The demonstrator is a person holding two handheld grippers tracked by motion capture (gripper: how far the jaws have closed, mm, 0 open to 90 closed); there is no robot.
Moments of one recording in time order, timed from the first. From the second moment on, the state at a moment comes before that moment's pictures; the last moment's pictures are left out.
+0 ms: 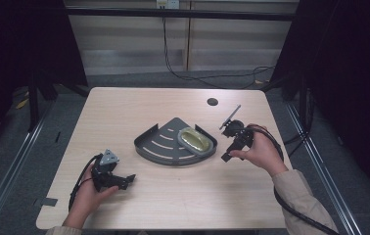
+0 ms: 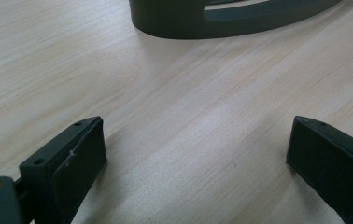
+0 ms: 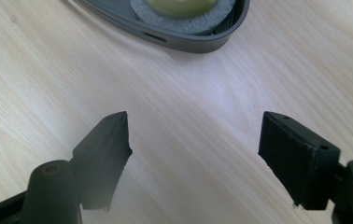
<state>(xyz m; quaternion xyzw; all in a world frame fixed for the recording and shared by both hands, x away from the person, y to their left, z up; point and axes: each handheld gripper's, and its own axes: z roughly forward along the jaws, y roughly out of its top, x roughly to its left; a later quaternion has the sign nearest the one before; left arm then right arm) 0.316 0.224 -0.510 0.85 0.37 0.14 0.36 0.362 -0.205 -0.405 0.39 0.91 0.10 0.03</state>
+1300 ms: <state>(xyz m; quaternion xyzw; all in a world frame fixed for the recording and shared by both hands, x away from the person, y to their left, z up) 0.316 0.224 -0.510 0.85 0.37 0.14 0.35 0.327 -0.232 -0.439 0.39 0.91 0.10 0.05</state>
